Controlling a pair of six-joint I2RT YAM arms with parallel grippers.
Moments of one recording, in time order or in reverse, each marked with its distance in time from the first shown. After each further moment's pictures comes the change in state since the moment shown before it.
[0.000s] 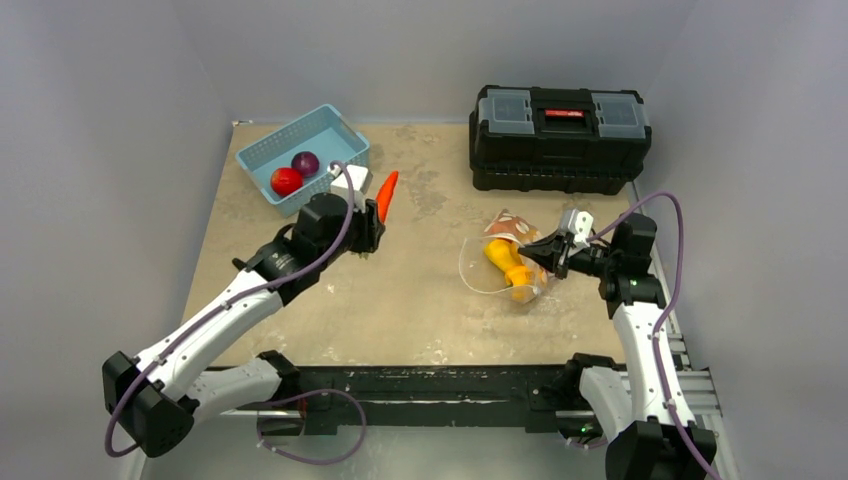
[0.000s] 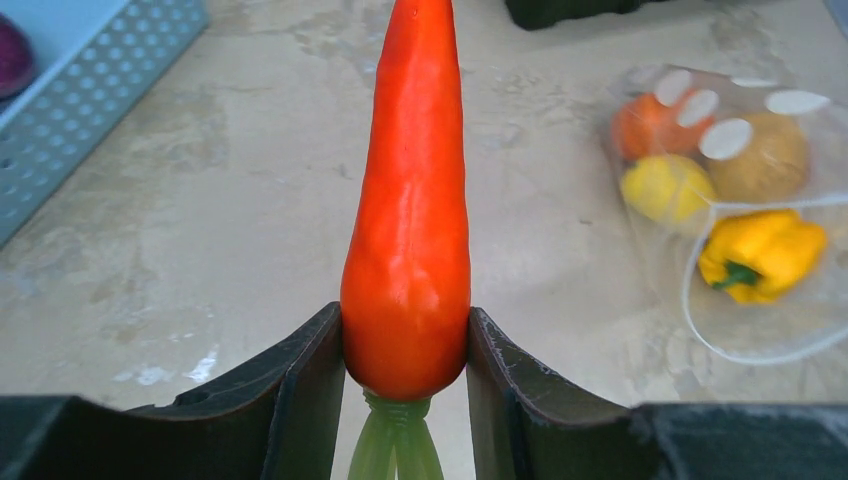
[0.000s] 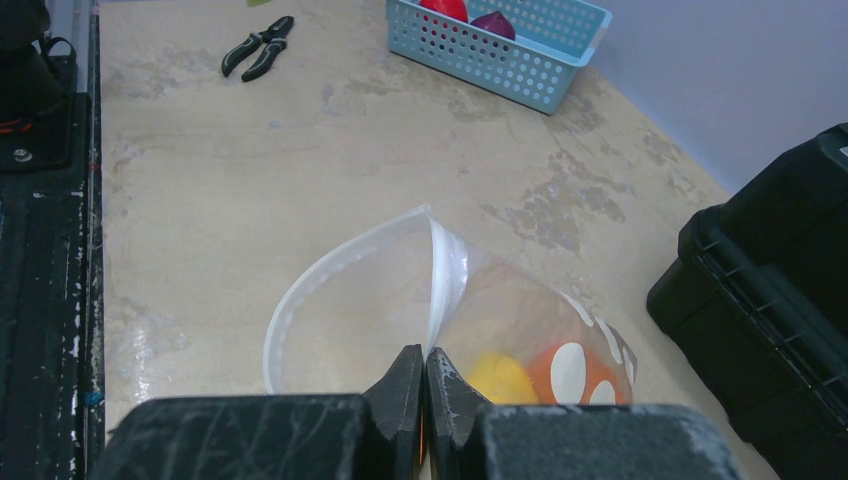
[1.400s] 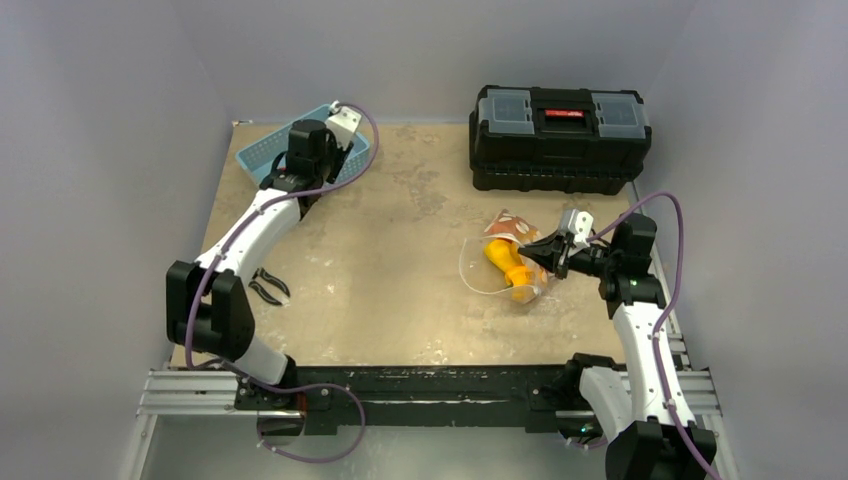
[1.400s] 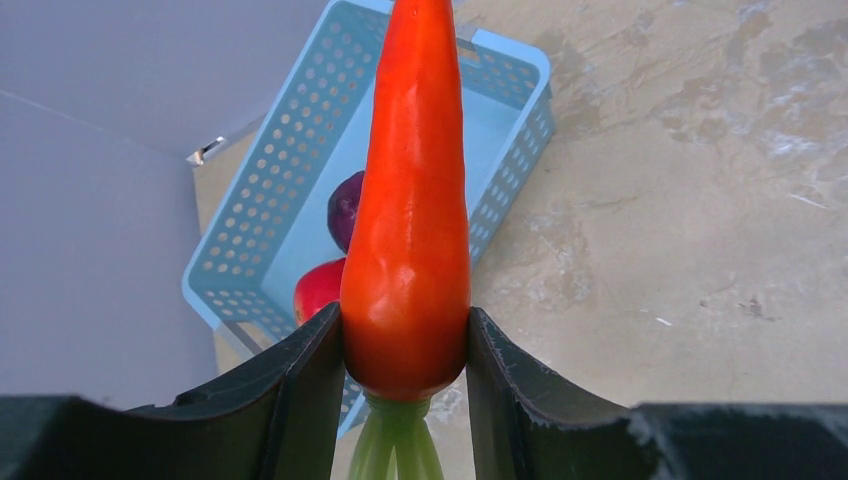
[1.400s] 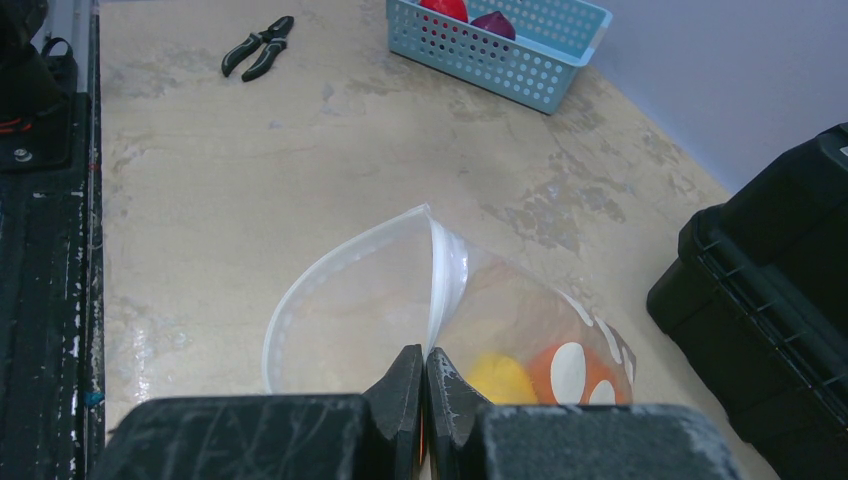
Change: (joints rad) left arm 0.404 0.504 0.320 0.181 -0.039 0.661; right arm 0.000 -0.001 0.000 0.000 0.000 0.000
